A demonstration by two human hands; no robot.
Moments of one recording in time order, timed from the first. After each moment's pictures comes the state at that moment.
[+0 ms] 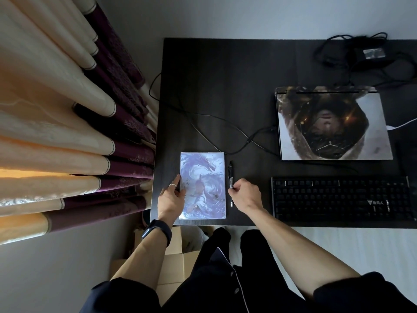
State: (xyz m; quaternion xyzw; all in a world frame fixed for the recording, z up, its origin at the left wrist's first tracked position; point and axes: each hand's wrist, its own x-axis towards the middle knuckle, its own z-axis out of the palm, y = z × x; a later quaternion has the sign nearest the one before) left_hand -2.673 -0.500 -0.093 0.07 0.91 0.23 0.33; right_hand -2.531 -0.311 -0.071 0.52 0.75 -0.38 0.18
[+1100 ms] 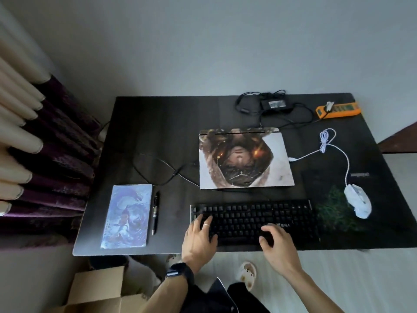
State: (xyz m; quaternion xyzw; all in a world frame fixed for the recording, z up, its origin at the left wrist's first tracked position) left_hand -2.415 -0.291 -0.034 0.34 0.89 0.12 0.30; right_hand -2.227 -0.130 -0.008 0.47 0.81 -0.34 0.06
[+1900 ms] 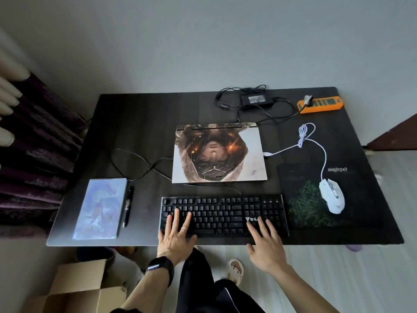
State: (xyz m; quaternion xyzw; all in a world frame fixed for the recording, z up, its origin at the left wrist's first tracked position) left_hand -2.363 -0.265 -0.054 0.29 0.90 -0.01 0.33; right_hand -2.157 -0.069 -0.042 0.37 0.87 -0.21 0.25
